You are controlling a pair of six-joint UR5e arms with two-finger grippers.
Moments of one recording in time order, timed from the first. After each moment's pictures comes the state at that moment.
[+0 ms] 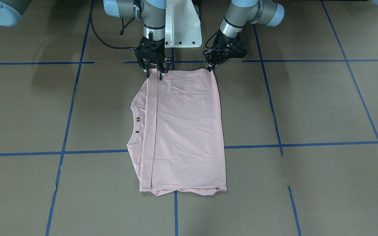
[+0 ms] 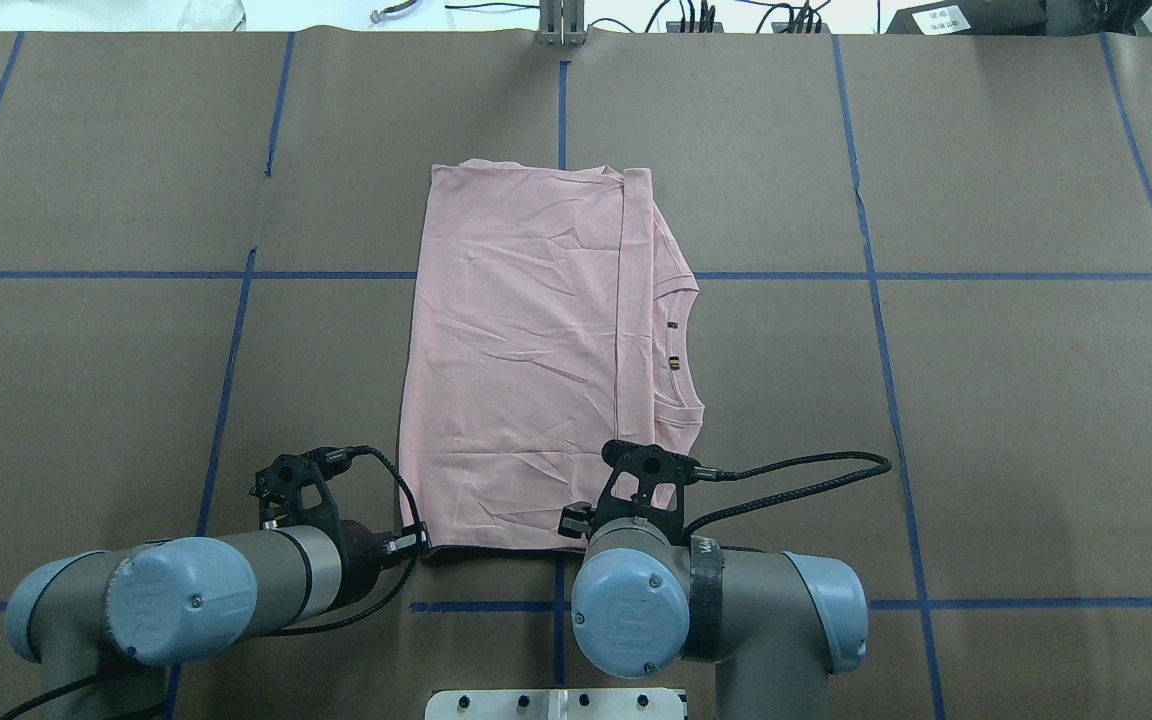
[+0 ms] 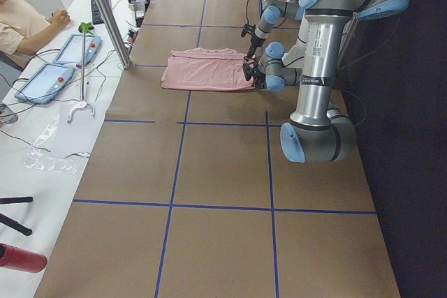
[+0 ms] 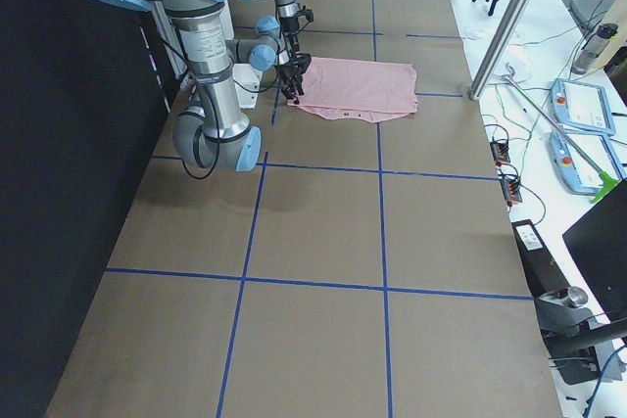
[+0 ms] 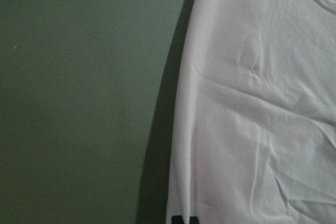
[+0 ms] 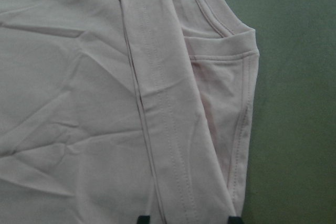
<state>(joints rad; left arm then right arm) -0.19 -1.78 -1.93 -2.11 -1.51 -1.74 0.14 -1.01 1.79 -1.65 1.32 1.73</state>
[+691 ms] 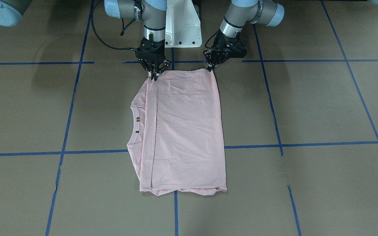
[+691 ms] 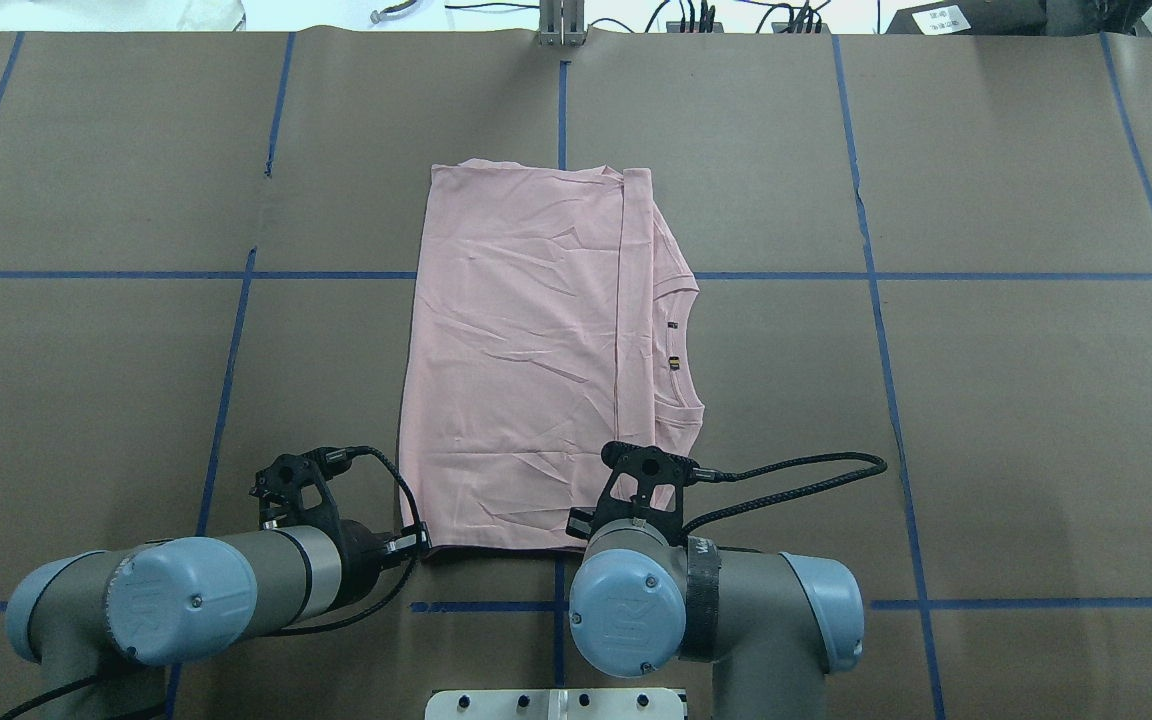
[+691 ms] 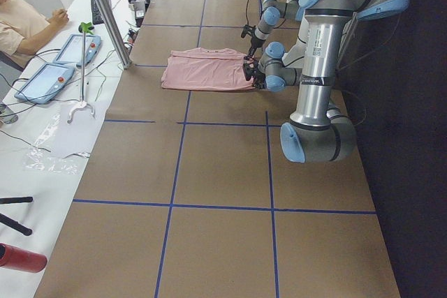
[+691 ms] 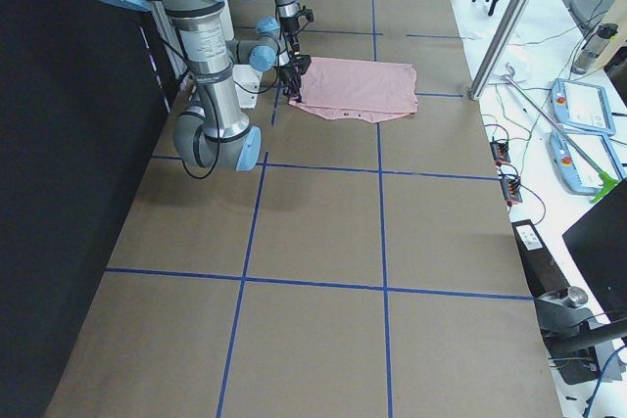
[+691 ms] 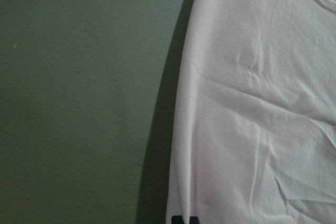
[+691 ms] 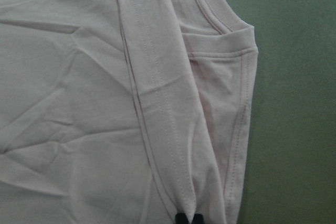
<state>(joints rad) -0.19 -1.78 -1.93 -2.11 -1.51 -1.74 0.14 -1.00 1.79 -1.66 1.32 1.73</state>
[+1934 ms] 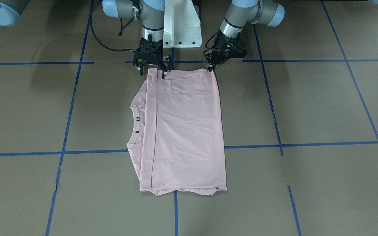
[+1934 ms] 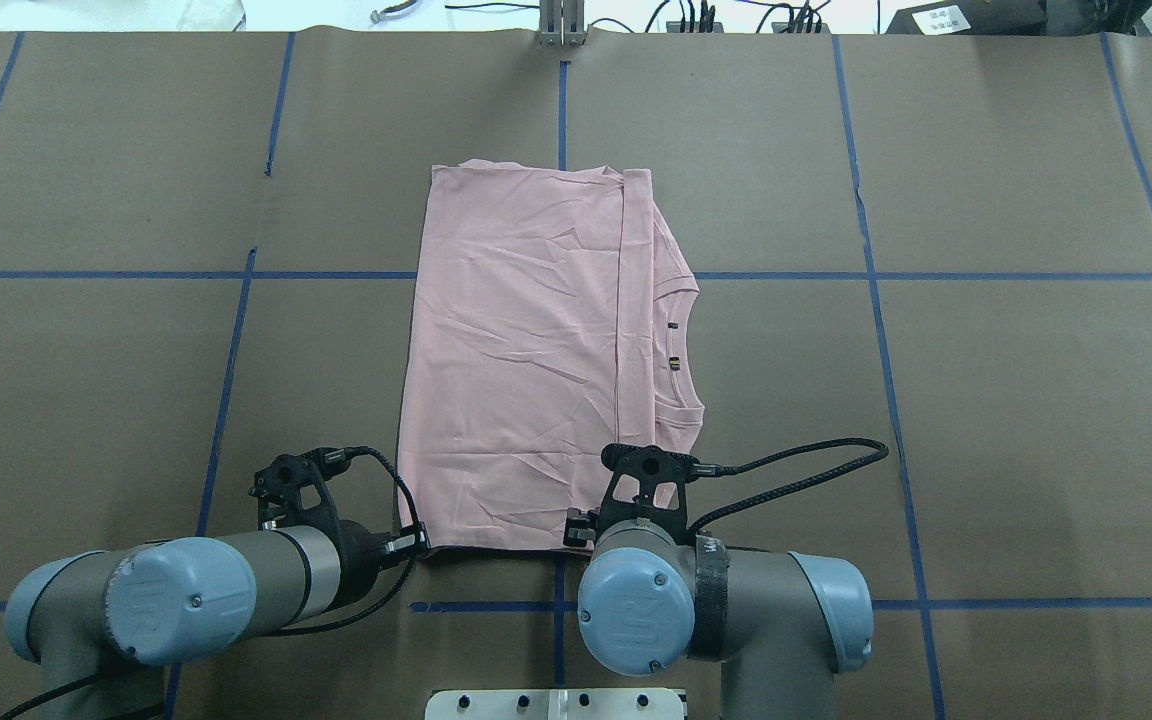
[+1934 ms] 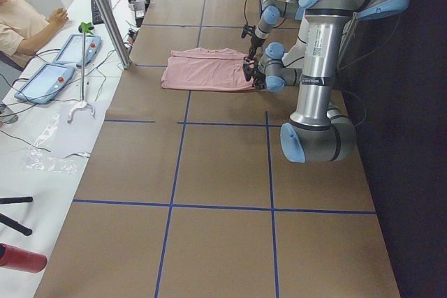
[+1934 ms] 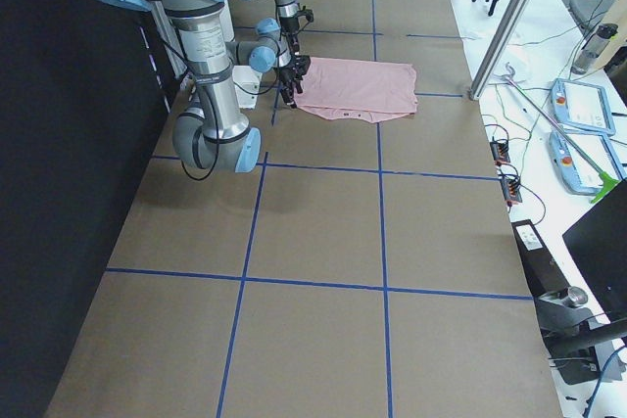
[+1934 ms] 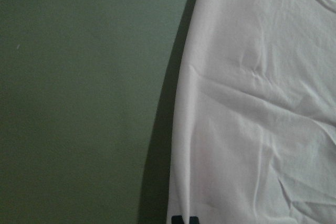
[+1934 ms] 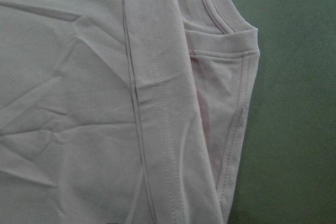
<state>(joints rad) -0.19 -1.78 -1.93 -2.11 -1.51 -1.74 0.14 -1.02 1.80 -1.66 1.33 1.66</state>
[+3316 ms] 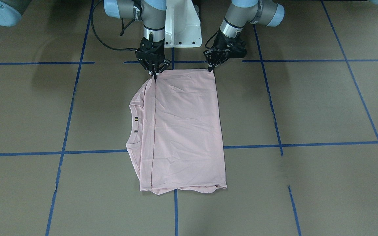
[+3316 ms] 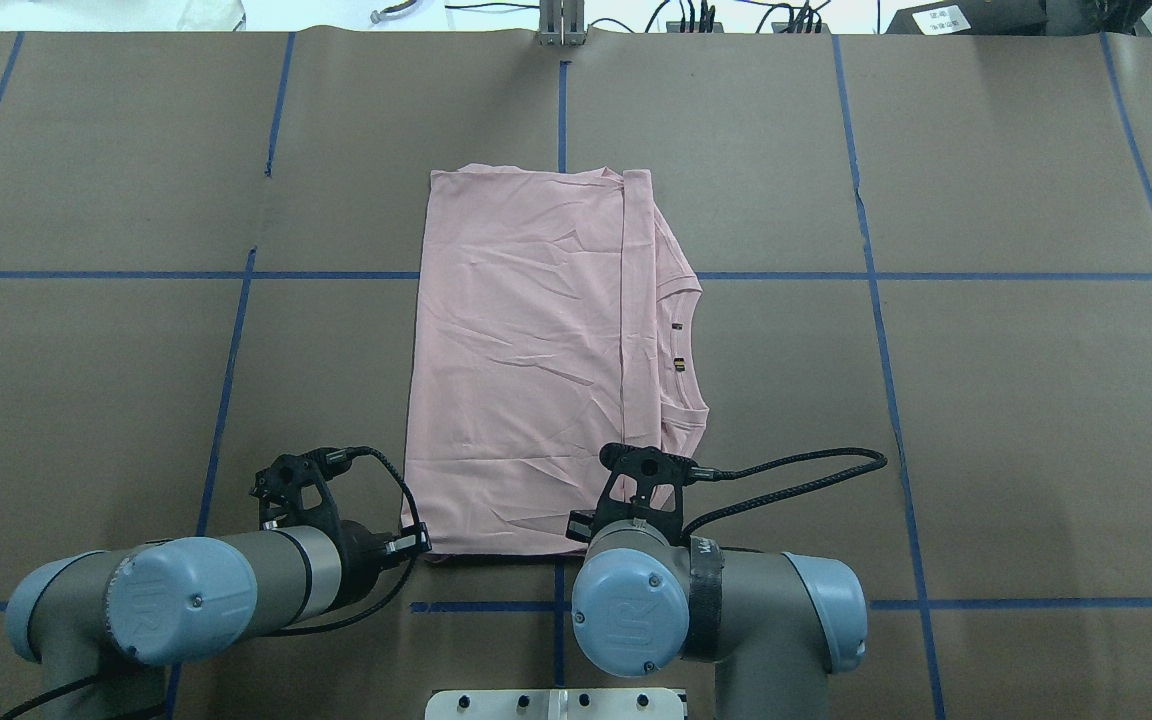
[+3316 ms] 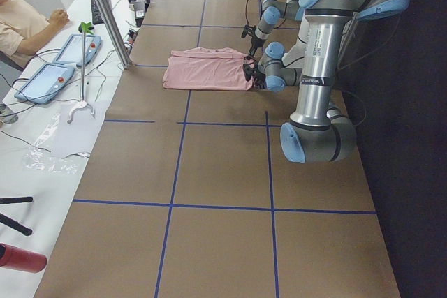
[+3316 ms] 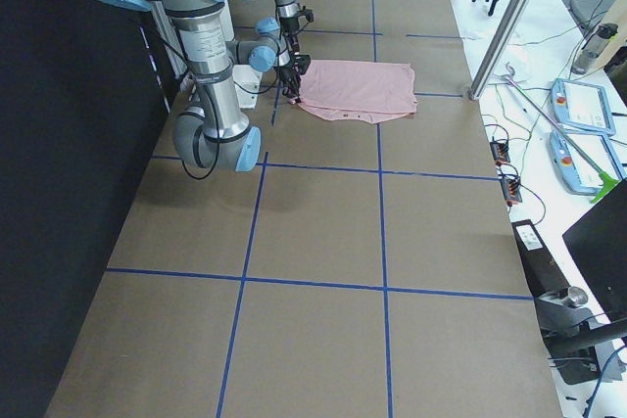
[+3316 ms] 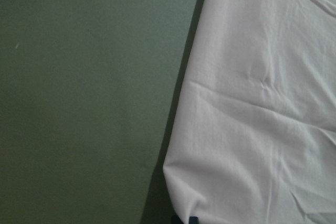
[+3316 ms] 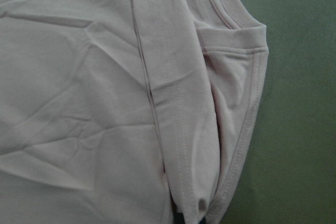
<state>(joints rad) -0.19 -1.78 -1.93 -2.11 -1.51 -1.74 0.14 -1.01 1.79 -1.65 1.33 1.71</state>
